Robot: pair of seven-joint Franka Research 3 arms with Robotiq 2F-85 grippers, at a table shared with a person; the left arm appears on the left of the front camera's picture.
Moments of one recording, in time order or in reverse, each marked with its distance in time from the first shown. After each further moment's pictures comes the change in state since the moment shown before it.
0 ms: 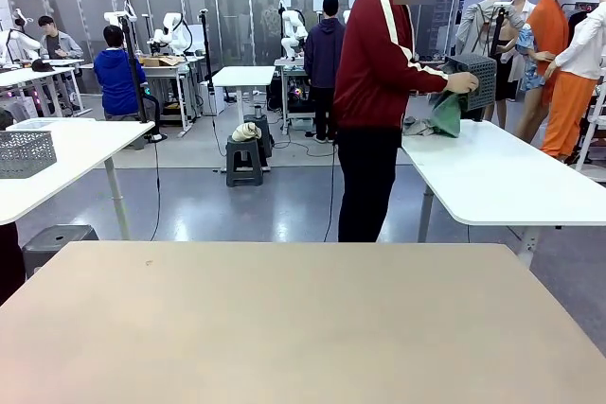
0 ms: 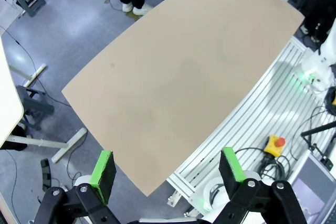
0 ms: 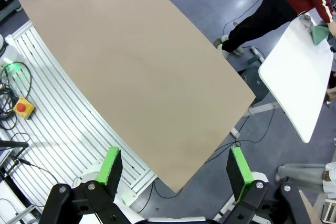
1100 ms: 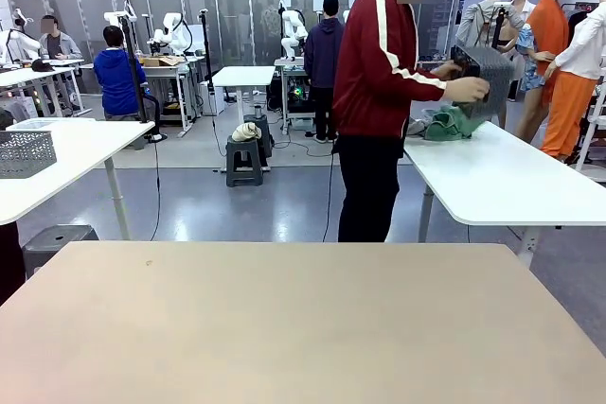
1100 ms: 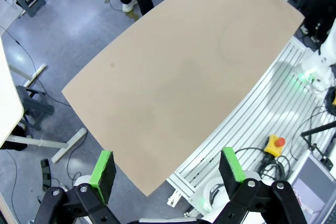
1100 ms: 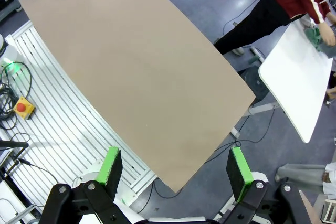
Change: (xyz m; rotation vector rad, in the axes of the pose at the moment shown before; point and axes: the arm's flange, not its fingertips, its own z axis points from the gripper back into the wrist) left arm 0.000 0.000 0.000 0.000 0.000 0.000; right arm 0.000 0.000 0.000 0.000 0.000 0.000
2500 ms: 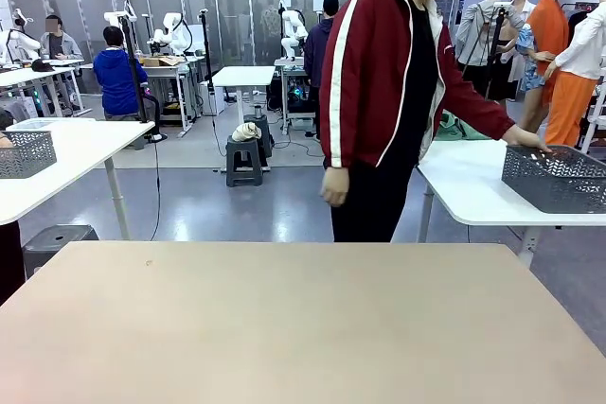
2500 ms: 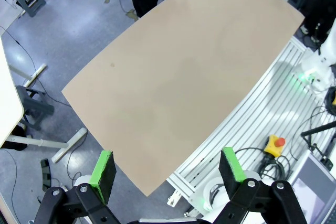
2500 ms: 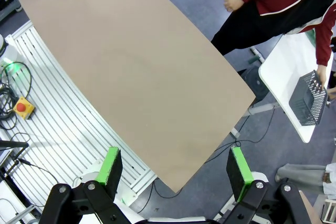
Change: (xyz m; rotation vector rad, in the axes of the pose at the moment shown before) left arm 0.000 0.000 0.000 0.000 0.000 0.000; right arm 0.000 0.000 0.000 0.000 0.000 0.000
